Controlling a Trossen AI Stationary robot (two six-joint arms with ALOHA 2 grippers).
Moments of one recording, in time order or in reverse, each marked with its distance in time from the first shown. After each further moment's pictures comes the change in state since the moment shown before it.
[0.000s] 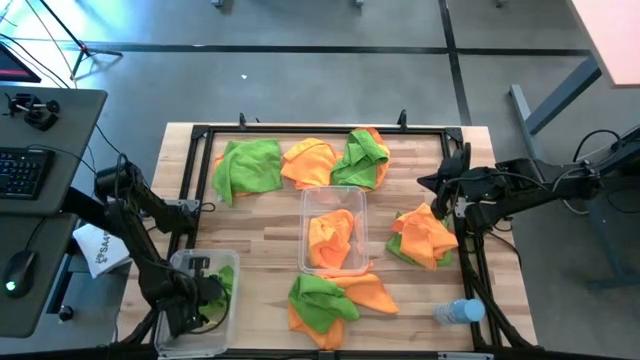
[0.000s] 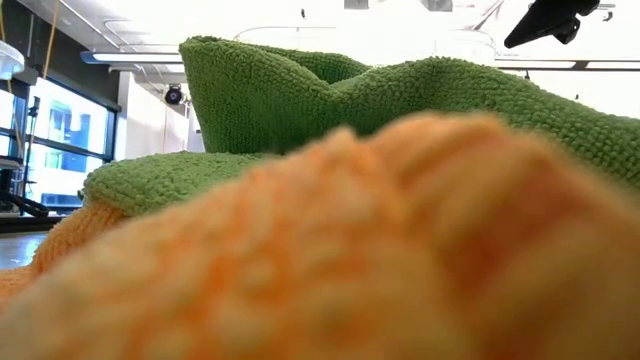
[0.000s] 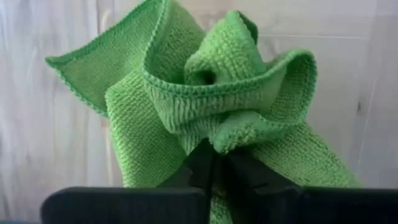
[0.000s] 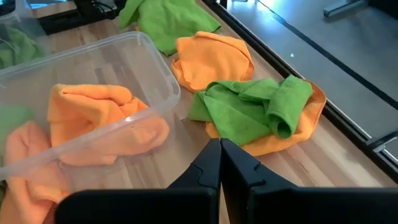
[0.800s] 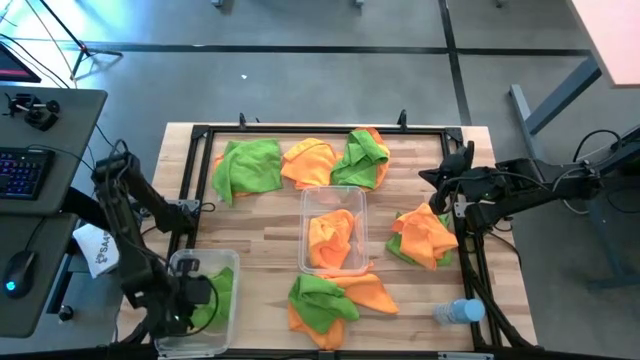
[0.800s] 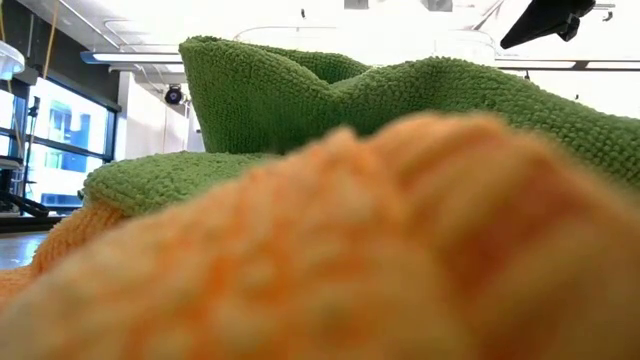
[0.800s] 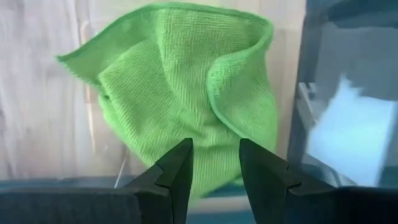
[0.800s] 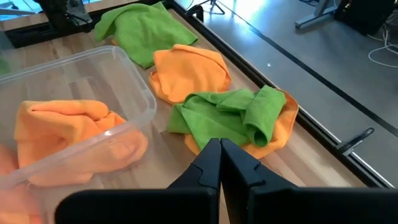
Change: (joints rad) left arm 0.000 -0.120 0.244 -0.215 0.084 0.017; right arm 0.000 0.000 0.000 0.005 0.100 0.001
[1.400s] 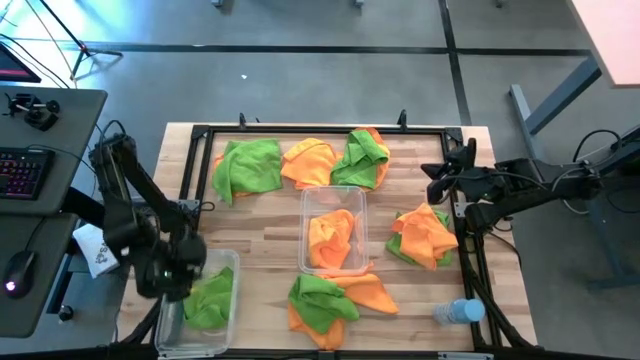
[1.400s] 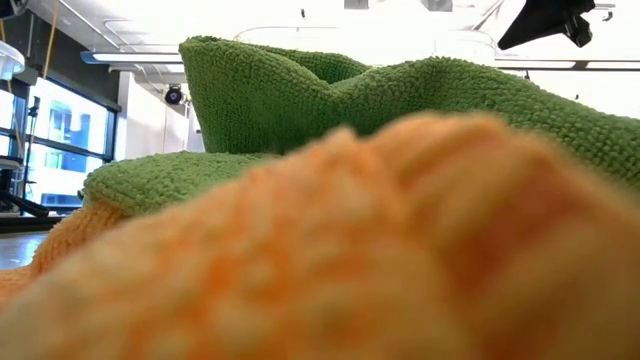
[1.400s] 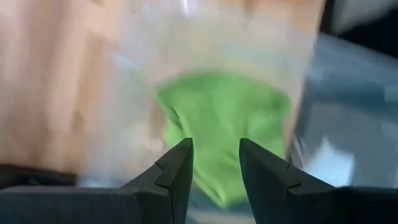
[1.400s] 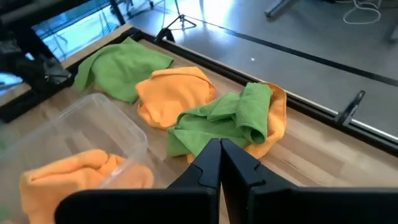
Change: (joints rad) left arm 0.108 -0.286 0.012 -0.197 -0.194 -0.122; right arm 0.000 0.011 0.000 -0.002 0.113 0.312
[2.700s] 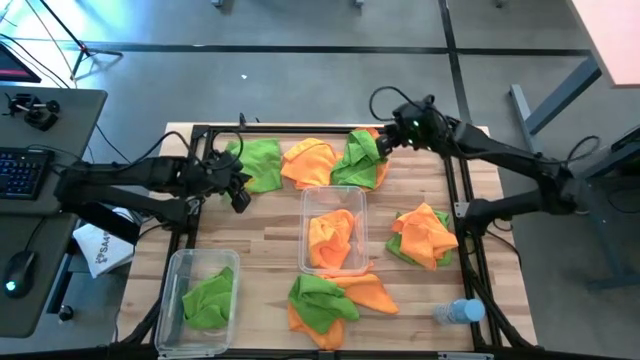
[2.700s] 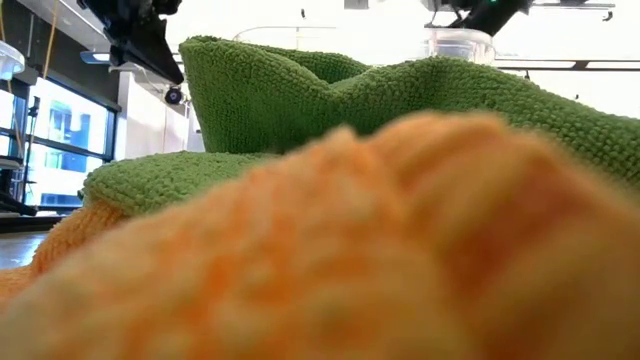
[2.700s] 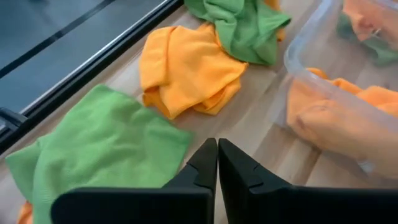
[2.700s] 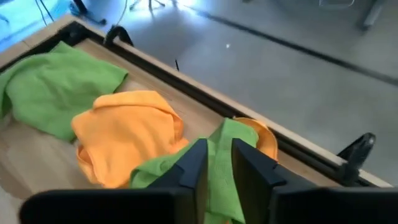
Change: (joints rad) left arm 1.066 -0.212 -0.201 0.413 -0.180 0.832; right arm -0.721 0.512 0.136 0.448 -0.523 -0.449
